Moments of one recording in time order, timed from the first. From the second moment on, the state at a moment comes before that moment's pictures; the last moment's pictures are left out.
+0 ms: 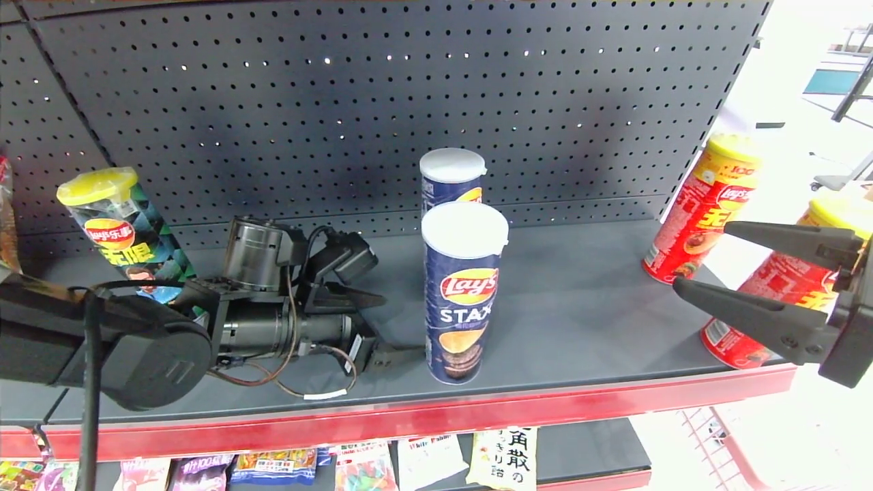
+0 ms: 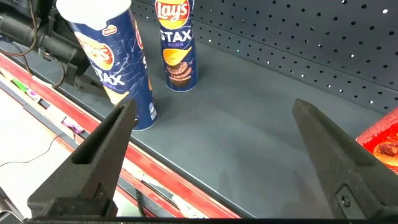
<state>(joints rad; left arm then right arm) -0.47 1.82 -0.81 -0.46 -0.45 0.24 0.50 1.08 -0.67 -0.29 0.14 -0.13</state>
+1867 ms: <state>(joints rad) -0.38 0.60 -0.44 0.22 0.33 0.13 0.14 0.77 -0.30 -0.29 0.07 -0.13</state>
